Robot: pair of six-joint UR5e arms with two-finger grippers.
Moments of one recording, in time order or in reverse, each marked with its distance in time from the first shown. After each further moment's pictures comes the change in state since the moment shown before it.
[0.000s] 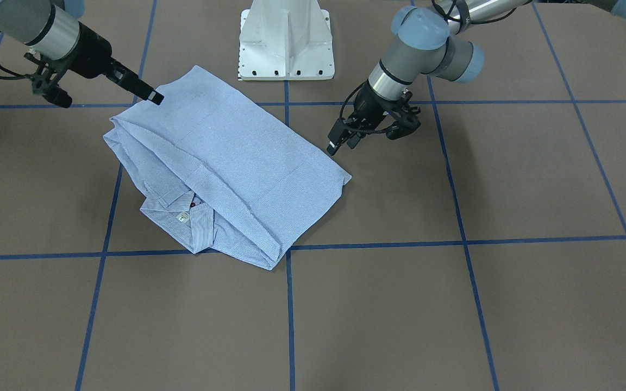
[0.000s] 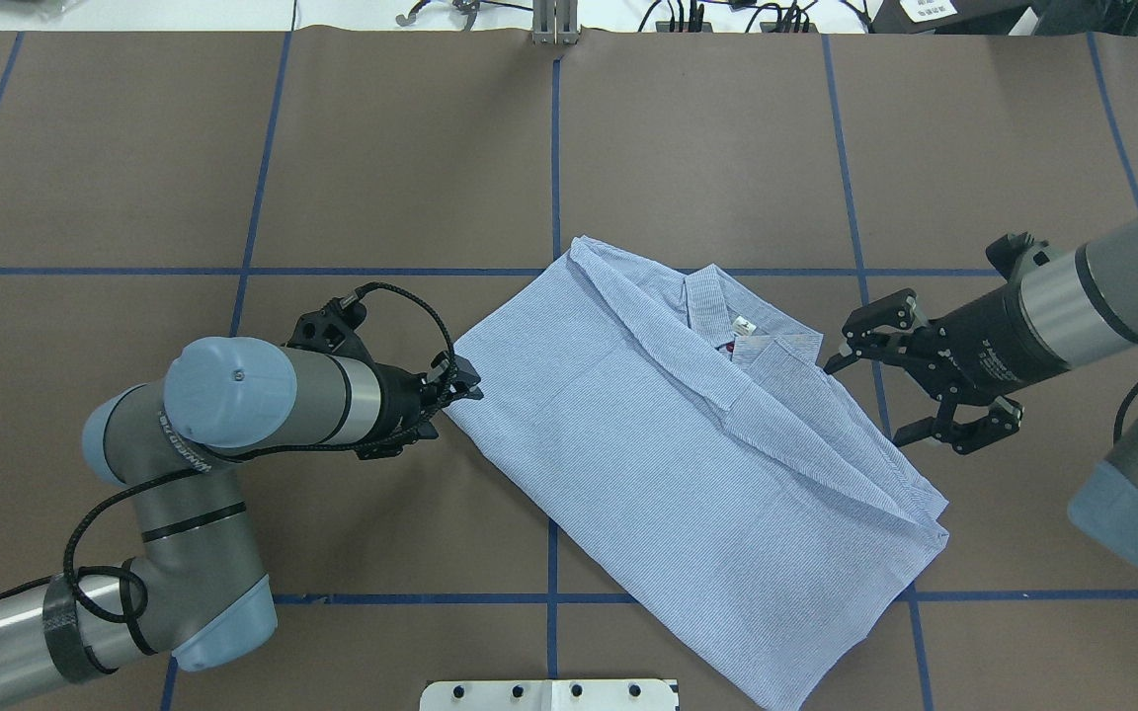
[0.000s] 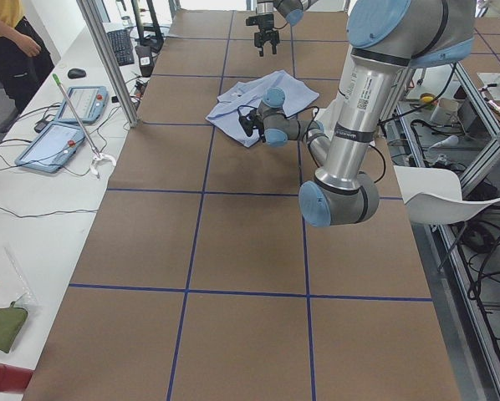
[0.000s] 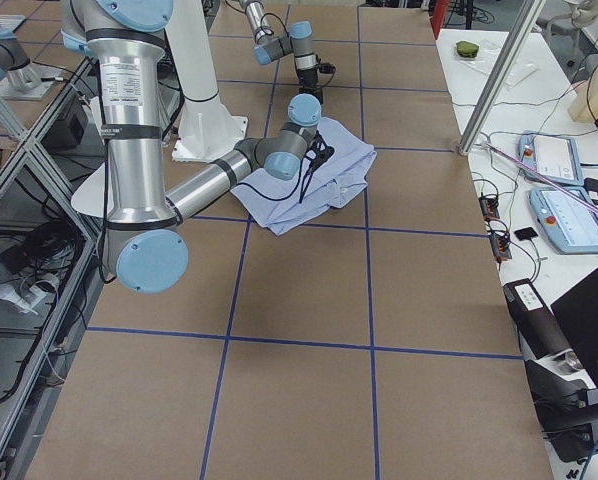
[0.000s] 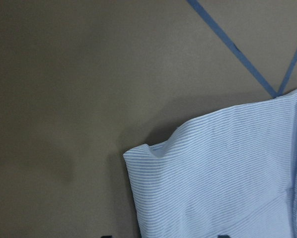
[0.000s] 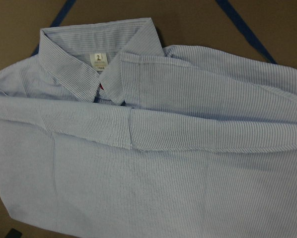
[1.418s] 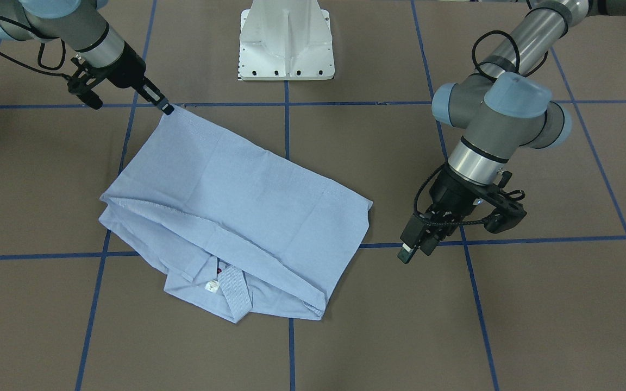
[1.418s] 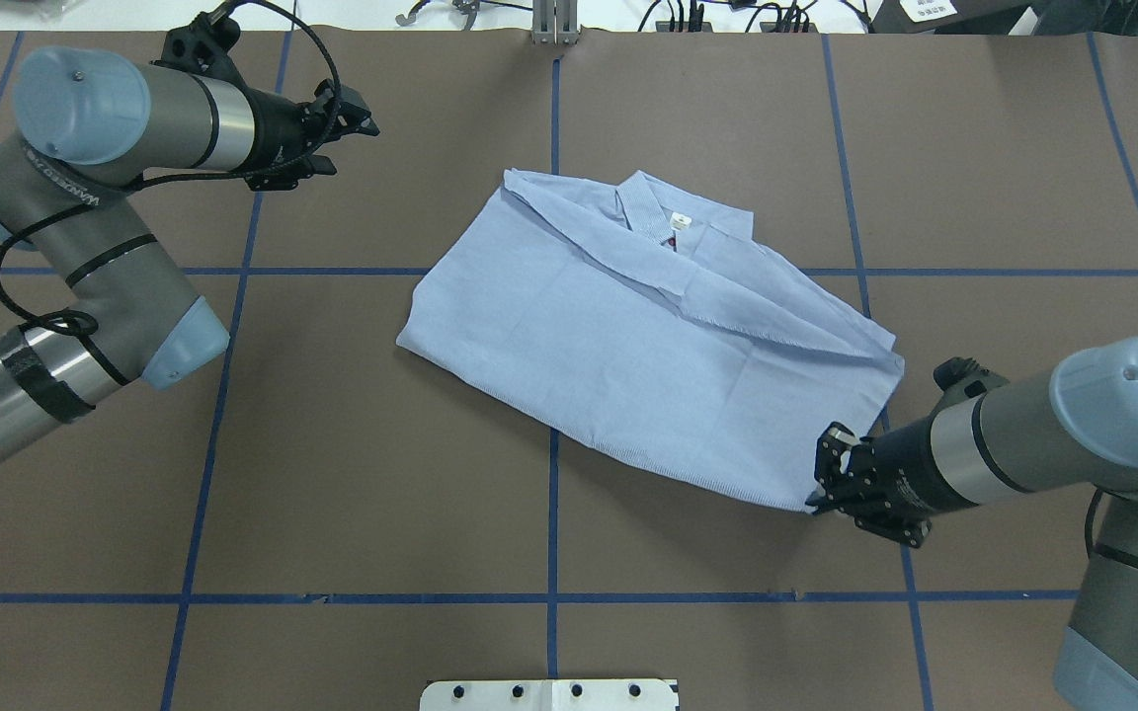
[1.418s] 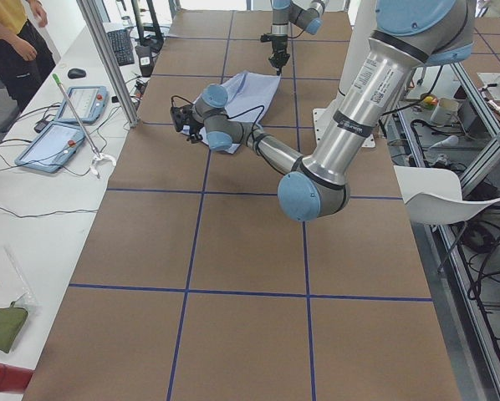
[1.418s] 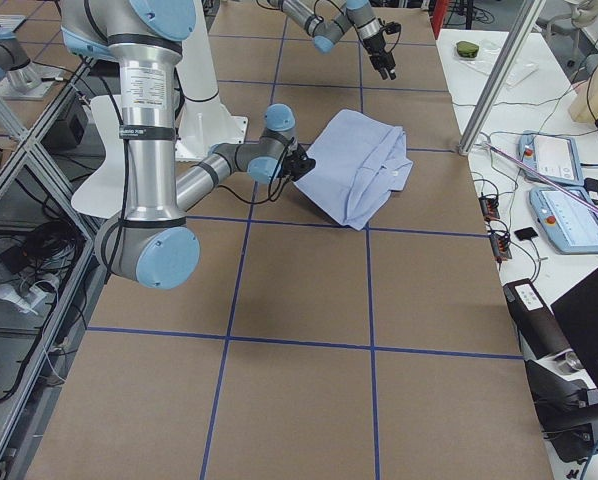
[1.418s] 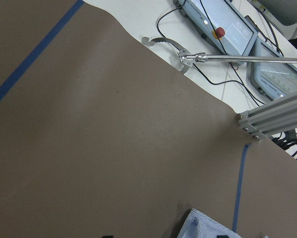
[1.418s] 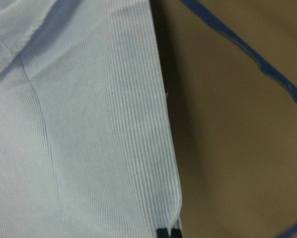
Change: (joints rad) left arm -0.394 -0.088 0.184 -0.165 -0.108 0.258; right arm -0.334 -0.106 0.091 -0.004 -0.260 0.218
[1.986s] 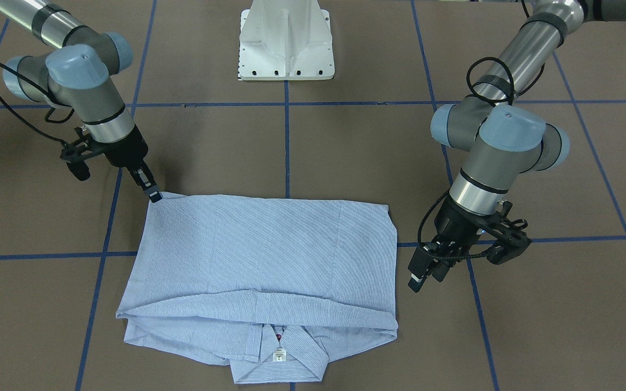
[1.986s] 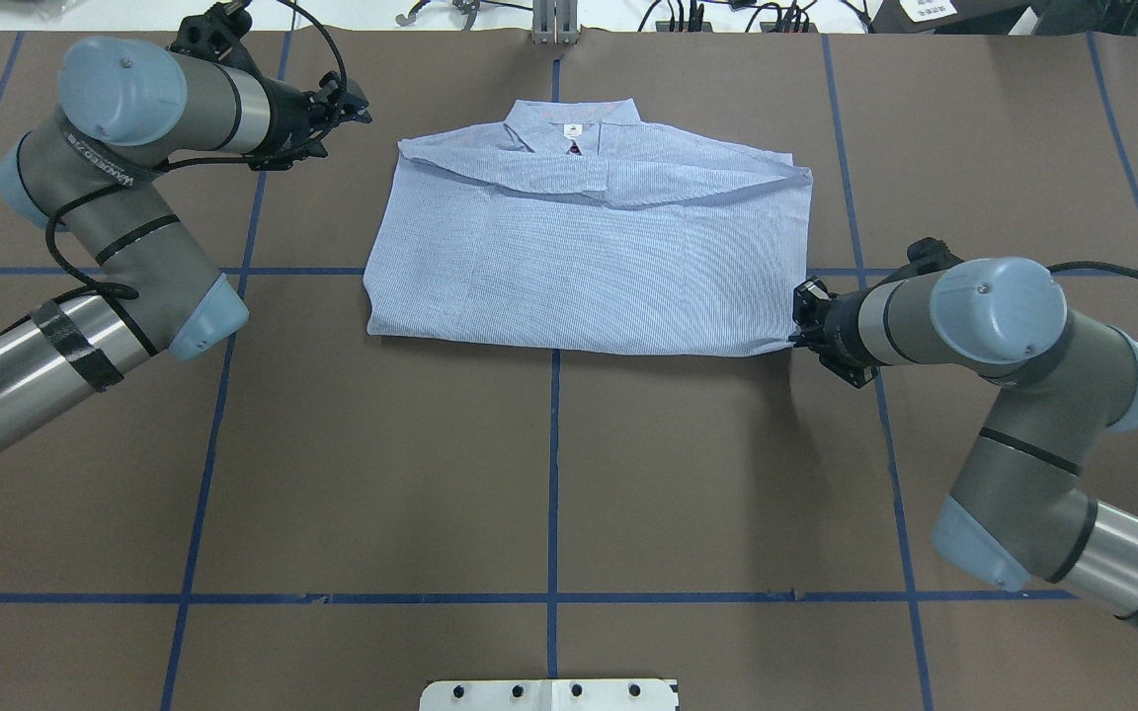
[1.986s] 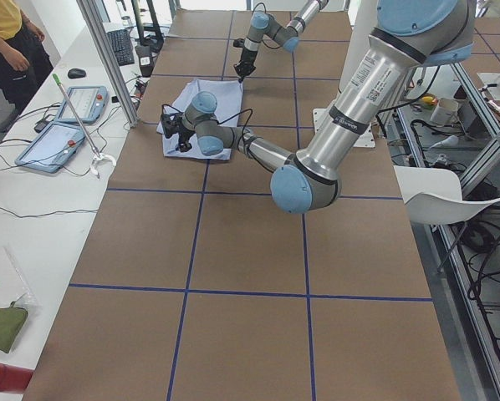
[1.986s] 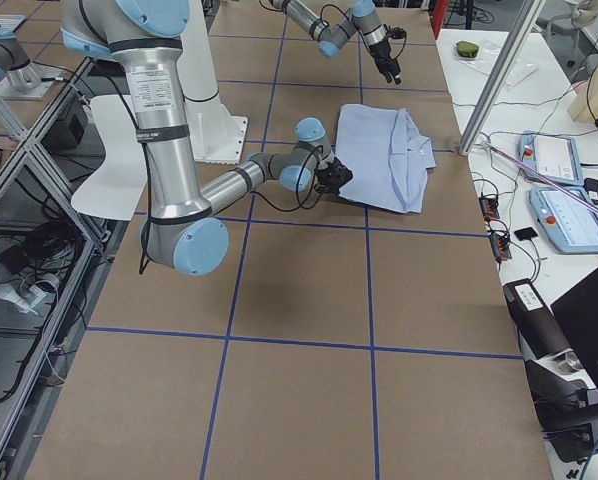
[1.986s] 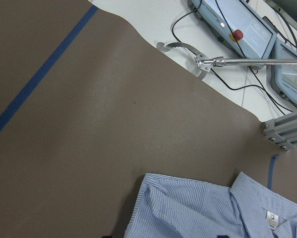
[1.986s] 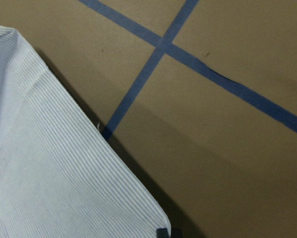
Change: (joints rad) left arm -0.028 -0.092 0.199 -0.017 0.068 0.111; right arm 0.139 0.200 -0.280 0.005 -0.338 0.001
